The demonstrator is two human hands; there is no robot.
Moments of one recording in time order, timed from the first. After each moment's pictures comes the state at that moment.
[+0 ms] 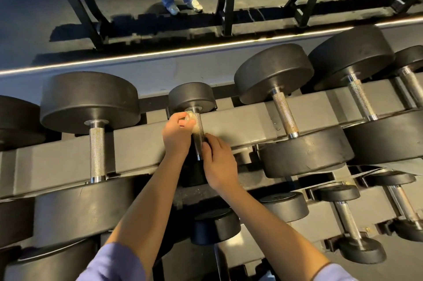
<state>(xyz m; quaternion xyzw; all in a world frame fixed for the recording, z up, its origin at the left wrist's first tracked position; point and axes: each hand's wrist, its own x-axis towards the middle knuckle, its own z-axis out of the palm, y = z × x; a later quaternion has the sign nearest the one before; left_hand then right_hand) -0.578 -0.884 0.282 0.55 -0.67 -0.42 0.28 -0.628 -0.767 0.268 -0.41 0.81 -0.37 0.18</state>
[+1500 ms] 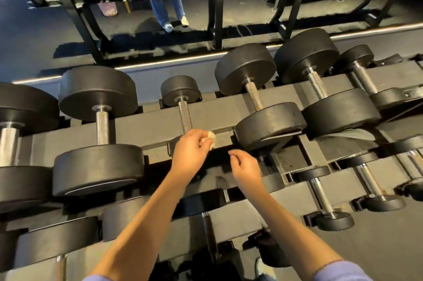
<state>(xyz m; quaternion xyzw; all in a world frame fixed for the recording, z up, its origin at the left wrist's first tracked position) -0.543 -0.742 0.329 0.40 -0.83 -0.33 0.21 -0.651 -0.621 0.273 -0.36 0.82 -0.40 0.21</state>
